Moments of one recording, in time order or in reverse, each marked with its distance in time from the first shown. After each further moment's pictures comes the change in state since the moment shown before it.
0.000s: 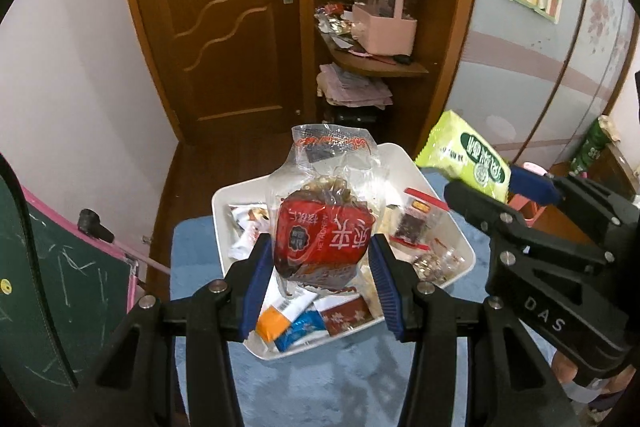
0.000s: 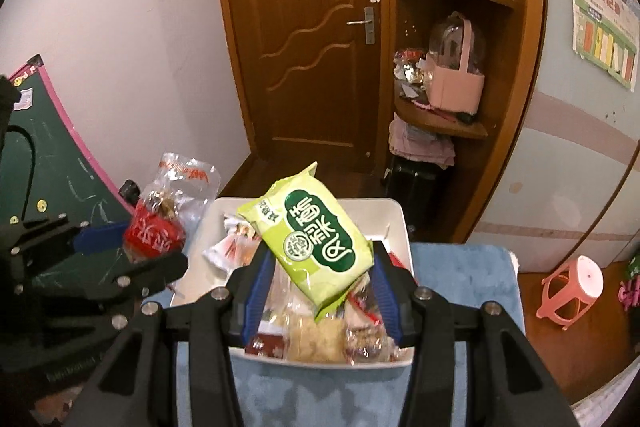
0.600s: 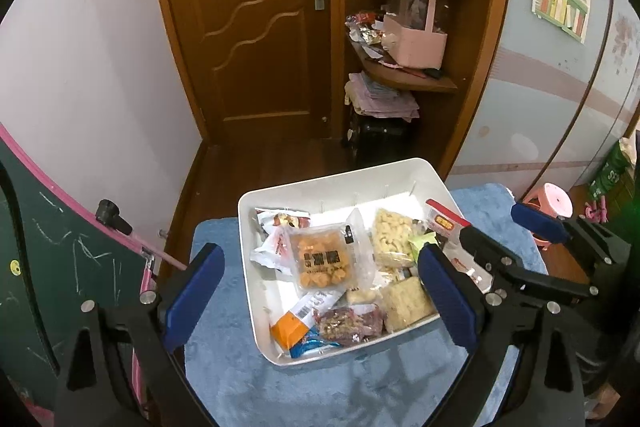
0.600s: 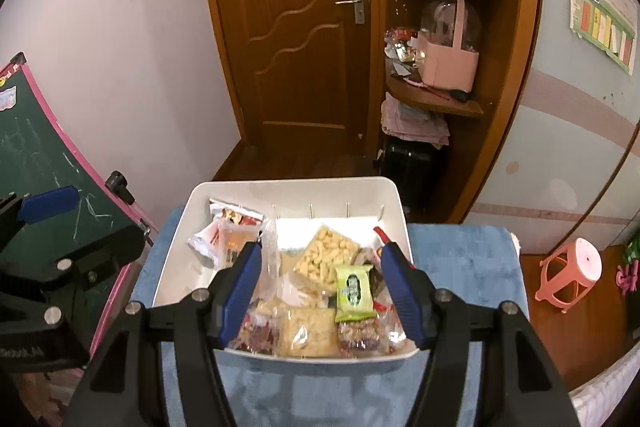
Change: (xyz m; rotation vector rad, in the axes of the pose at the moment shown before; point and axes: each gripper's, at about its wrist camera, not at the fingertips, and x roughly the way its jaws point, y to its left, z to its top) left arm -0.005 0.011 -0.003 -0.066 -0.034 0.072; right arm 0.017 -0.007 -0.014 0.036 0.075 -0.017
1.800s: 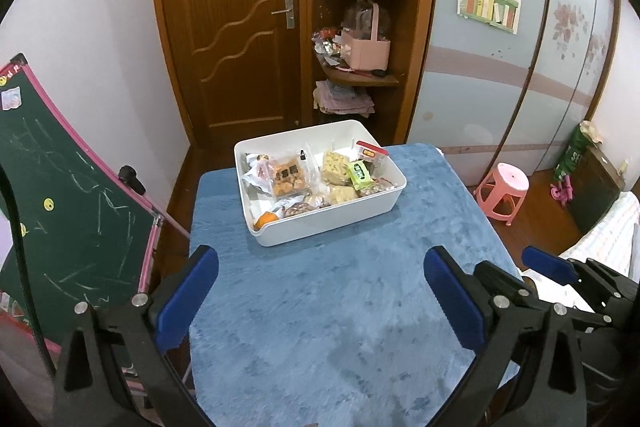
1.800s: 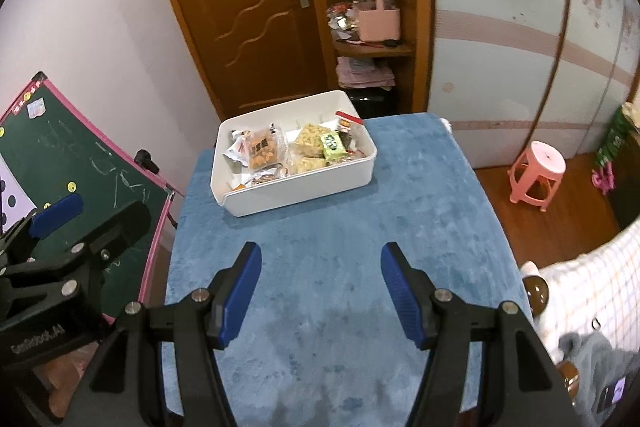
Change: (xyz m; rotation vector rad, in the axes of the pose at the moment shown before) left arm -0.213 -0.027 -0.156 0.046 -0.069 -0.085; right arm -0.221 0.033 -0.157 0.224 0.057 -0.083
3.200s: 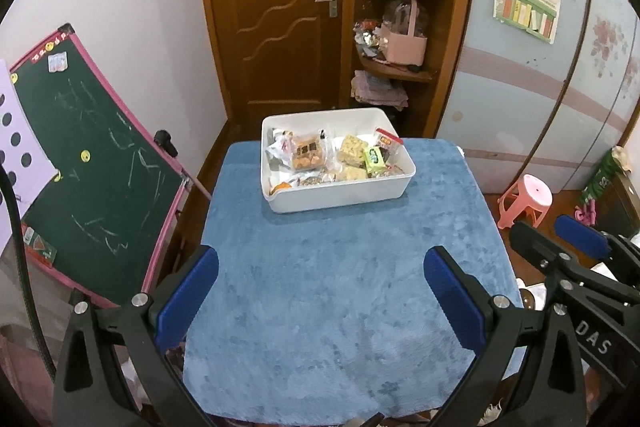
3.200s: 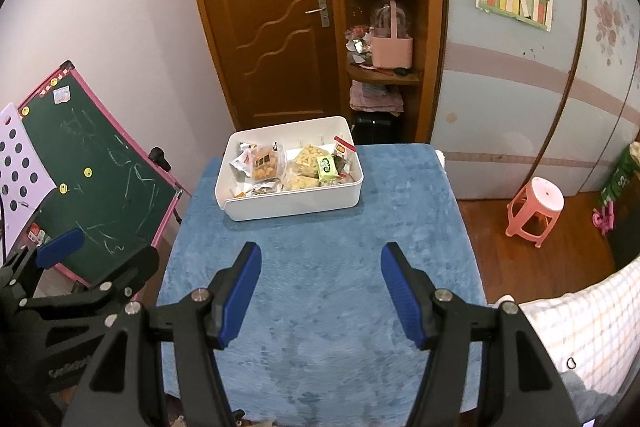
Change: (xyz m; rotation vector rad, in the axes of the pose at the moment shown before) left arm -0.034 -0.040 -0.017 -0.130 0.059 0.139; right arm -0.048 -0.040 0.011 -0.126 -0.055 0.046
